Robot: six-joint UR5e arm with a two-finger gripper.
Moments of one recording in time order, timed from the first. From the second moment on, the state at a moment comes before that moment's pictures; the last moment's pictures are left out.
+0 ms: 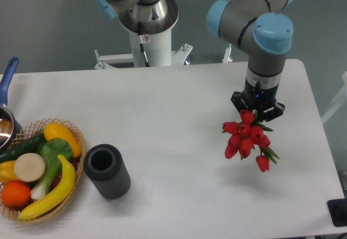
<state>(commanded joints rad) 2.72 -1.88 -1.67 -1.00 1.52 1.14</state>
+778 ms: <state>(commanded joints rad) 2.68 -1.97 -1.66 -0.99 1.54 1.12</state>
